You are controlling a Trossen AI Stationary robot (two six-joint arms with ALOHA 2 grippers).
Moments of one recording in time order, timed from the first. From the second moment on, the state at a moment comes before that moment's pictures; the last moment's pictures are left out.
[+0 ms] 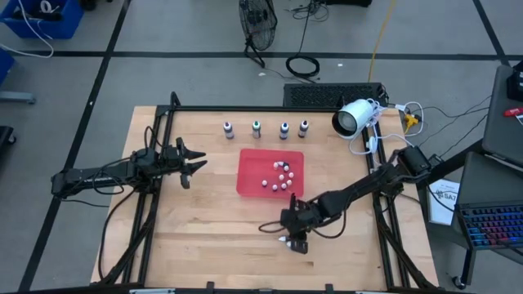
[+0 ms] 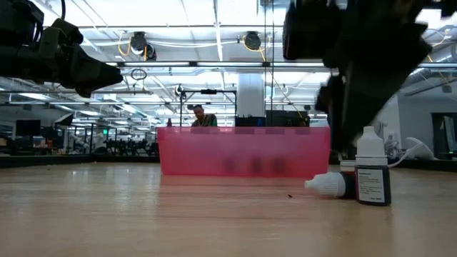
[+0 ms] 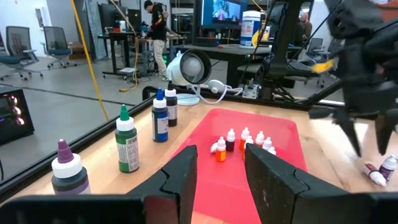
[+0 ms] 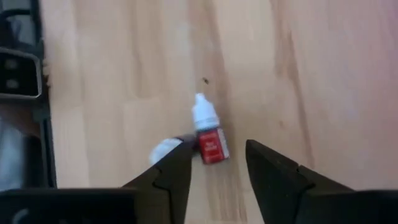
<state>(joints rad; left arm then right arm) 0.18 0.15 0.01 0.13 -0.05 -0.06 0.41 1.76 1.07 -0.34 -0.07 0.63</state>
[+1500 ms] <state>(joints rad) 0.18 0.15 0.01 0.13 -0.05 -0.06 0.49 2.17 1.88 -1.17 -0.07 0.52</state>
